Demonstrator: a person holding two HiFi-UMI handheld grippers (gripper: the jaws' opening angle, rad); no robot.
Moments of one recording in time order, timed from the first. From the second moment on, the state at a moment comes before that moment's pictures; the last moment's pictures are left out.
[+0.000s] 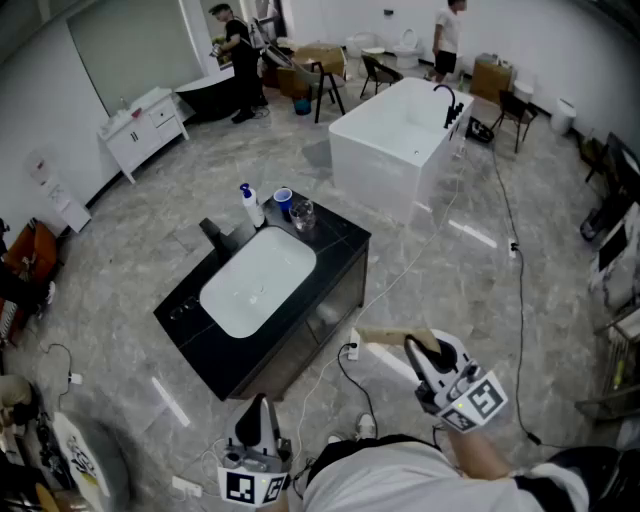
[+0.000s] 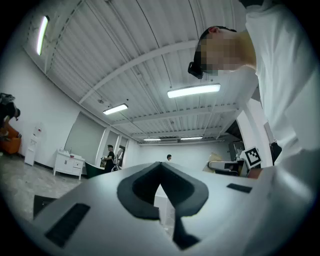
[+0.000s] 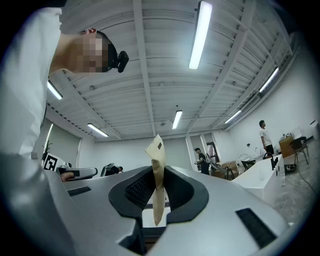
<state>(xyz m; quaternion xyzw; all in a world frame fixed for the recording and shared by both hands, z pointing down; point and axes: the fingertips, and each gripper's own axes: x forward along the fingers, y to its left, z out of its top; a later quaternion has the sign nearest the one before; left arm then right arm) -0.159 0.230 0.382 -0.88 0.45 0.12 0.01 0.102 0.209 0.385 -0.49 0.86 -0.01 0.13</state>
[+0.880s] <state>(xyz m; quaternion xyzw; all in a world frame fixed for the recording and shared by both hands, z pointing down) -0.185 0.241 0.382 -0.89 0.44 0.13 0.01 0.062 0.219 0.377 -0.49 0.86 -0.01 0.13</state>
